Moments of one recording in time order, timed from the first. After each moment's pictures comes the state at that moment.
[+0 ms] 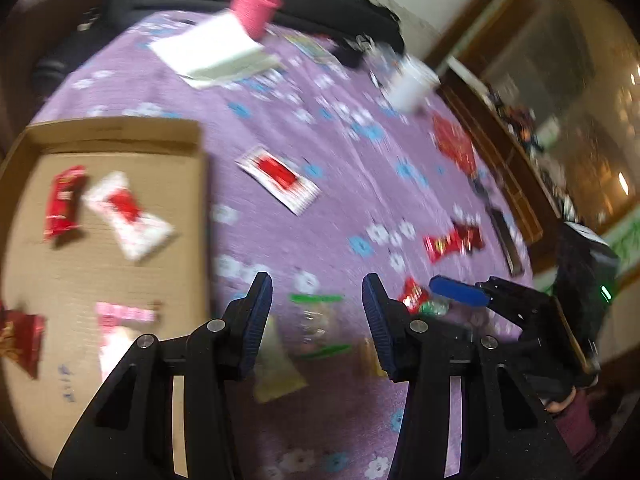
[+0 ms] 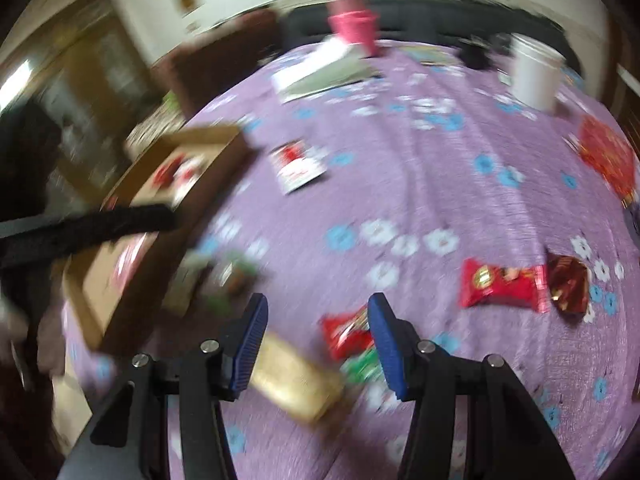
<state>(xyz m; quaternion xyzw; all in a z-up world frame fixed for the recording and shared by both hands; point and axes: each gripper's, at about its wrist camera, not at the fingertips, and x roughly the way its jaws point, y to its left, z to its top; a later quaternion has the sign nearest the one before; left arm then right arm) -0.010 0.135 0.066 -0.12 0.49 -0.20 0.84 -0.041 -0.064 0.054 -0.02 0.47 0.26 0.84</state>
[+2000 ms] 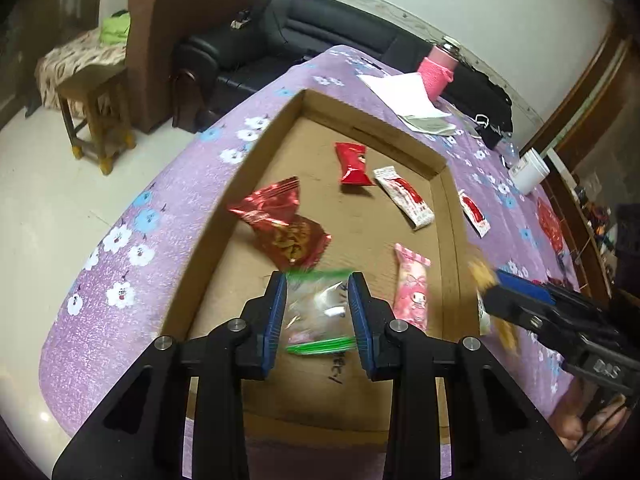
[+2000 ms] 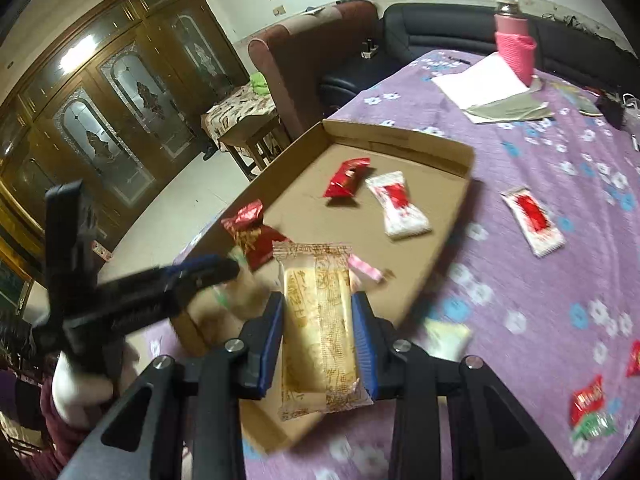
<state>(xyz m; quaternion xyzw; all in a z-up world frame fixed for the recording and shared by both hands) -0.113 0.315 0.047 -0.21 0.43 0.01 0.88 -0.053 0.117 0.079 -0.01 0.46 0.38 0.80</state>
